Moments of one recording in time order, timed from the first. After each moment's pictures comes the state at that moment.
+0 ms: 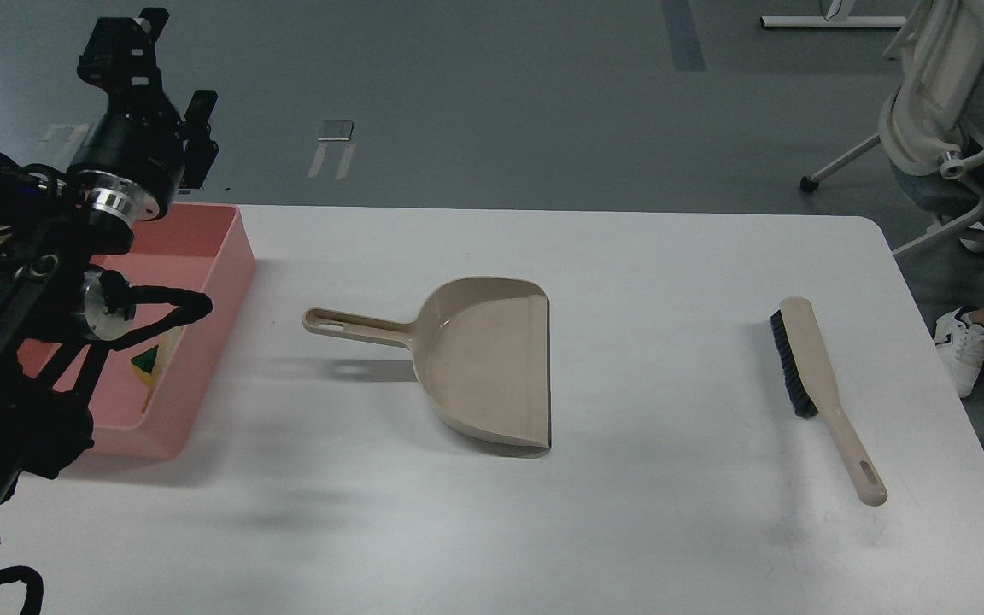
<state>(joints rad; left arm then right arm) -0.42 0.41 -1.36 -1.33 0.81 0.09 -0.05 0.22 -0.51 1.76 1.57 -1.14 0.49 -0.22</state>
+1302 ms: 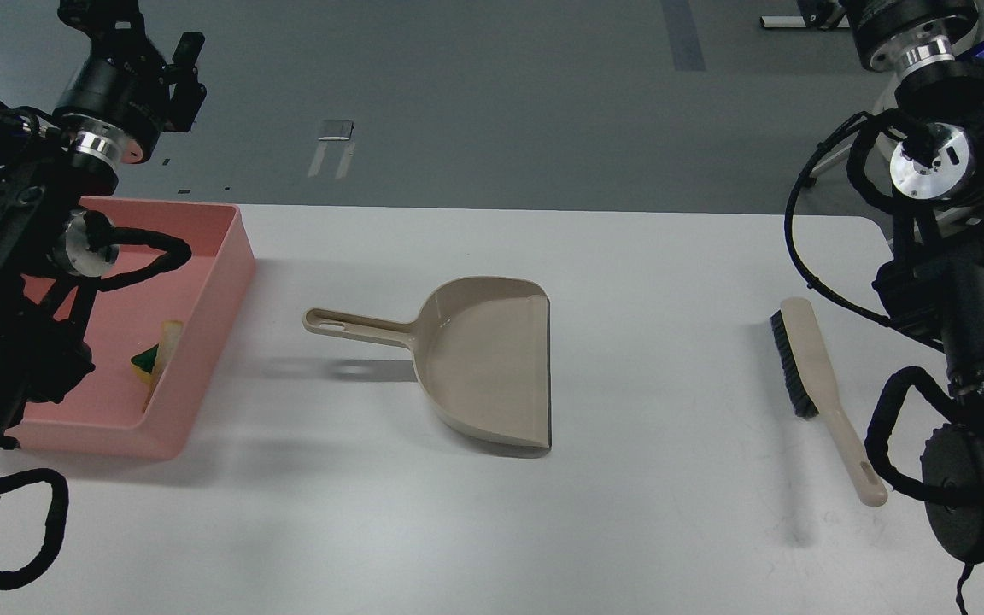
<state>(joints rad) -0.68 0.38 -1.35 -0.89 0.75 -0.21 -0.22 0.98 0.00 1.67 0.74 -0.96 0.34 0.13</state>
